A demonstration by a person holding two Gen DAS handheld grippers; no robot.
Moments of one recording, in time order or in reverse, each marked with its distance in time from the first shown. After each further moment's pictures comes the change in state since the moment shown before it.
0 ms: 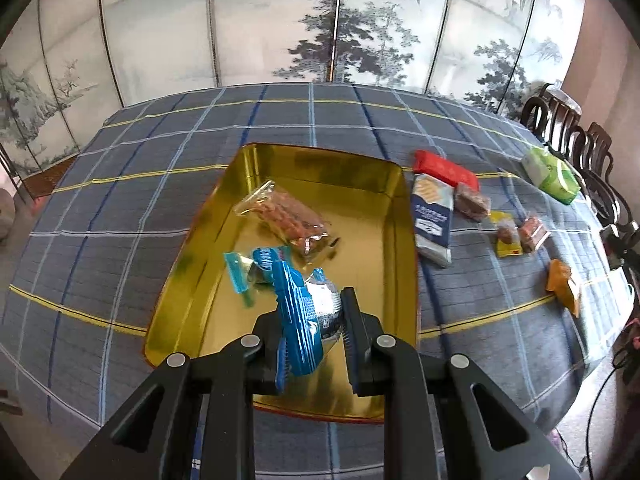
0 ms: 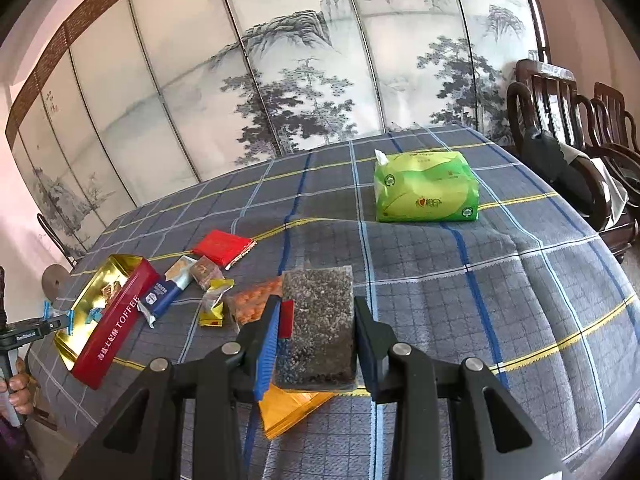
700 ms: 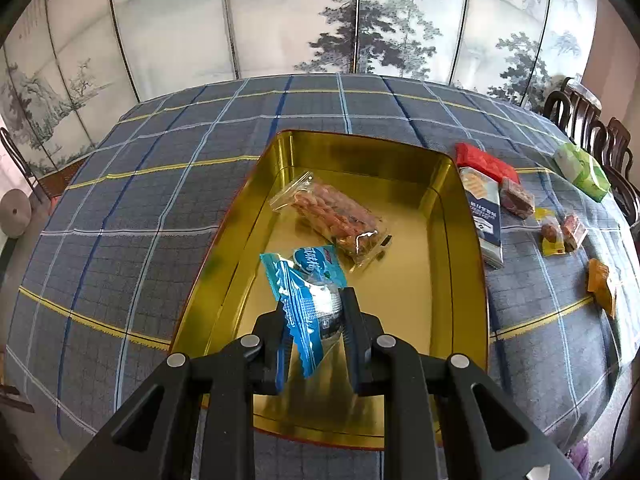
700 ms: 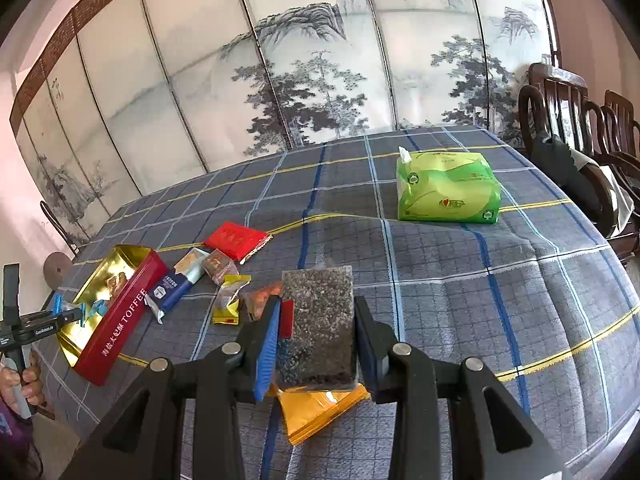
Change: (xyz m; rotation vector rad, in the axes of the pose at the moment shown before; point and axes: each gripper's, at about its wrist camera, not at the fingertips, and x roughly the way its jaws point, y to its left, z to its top) left arm 0.025 0.024 -0.001 0.002 0.011 0.073; right arm 0.009 0.021 0.003 -0.035 0.027 0.010
